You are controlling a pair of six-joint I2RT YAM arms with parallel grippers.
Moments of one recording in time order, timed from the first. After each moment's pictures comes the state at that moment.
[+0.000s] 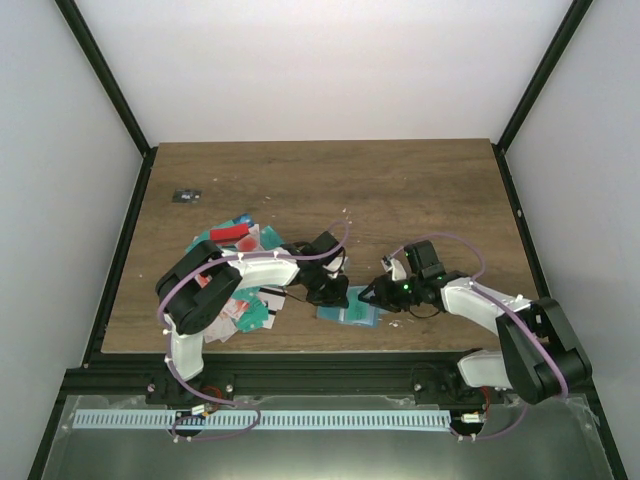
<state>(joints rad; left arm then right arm) -0.86 1.92 1.11 -0.36 0.49 -0.71 0.38 1.30 0.47 -0.20 -0.71 0.58</state>
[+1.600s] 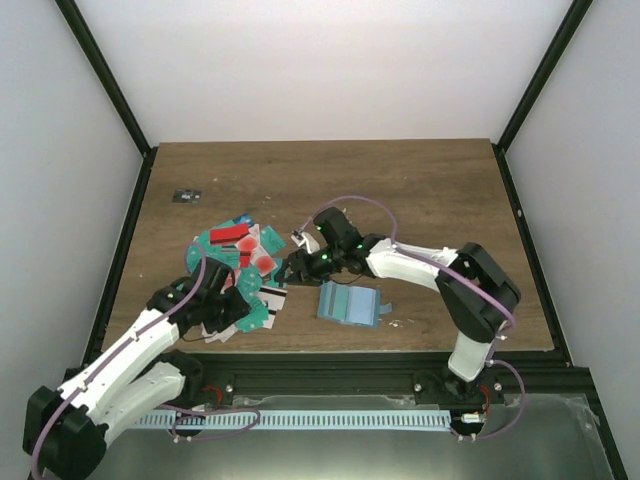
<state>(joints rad) -0.51 0.88 0.57 -0.84 0.13 -0.96 0.79 1.72 1.07 -0.09 -0.76 0.77</state>
